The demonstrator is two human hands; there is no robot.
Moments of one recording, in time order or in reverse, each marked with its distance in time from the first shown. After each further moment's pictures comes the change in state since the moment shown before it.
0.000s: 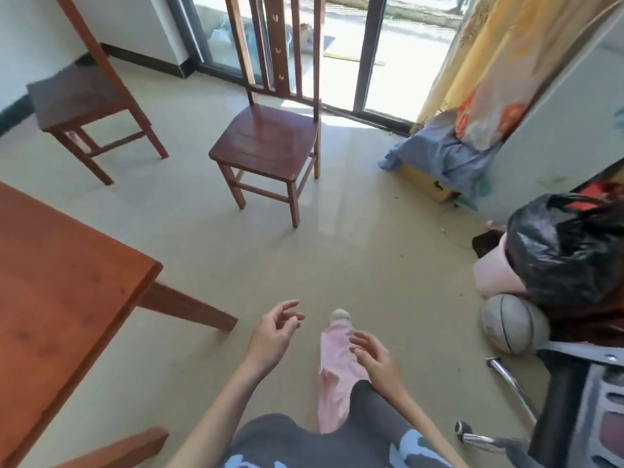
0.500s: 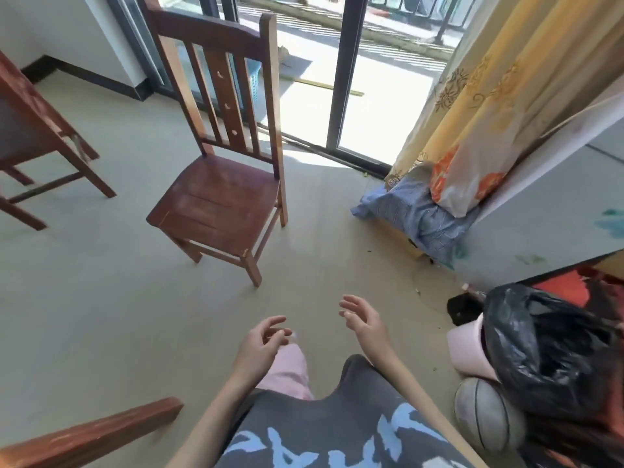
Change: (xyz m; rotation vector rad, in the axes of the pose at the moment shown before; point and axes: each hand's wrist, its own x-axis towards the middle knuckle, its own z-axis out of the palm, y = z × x) left_hand 0.269 0.169 0.063 -0.067 -0.023 -0.106; right_hand 0.287 -0.217 -0.148 0.013 0.043 -0.080
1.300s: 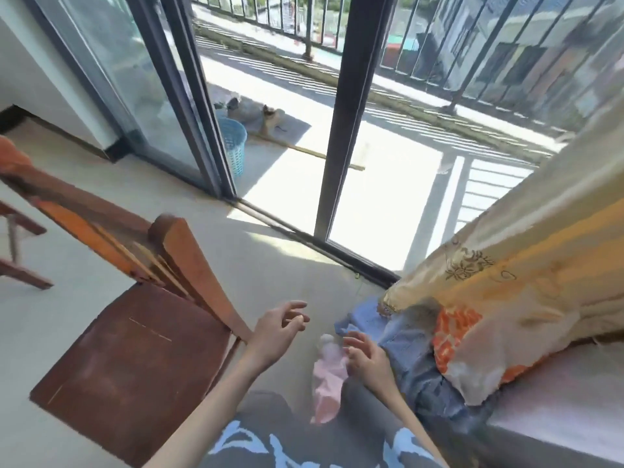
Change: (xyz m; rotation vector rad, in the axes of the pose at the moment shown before) left_hand 0.450 0.381 0.063 0.155 -0.052 0.190; right_hand 0.476 -0.199 -0.150 0.026 0.009 0.037
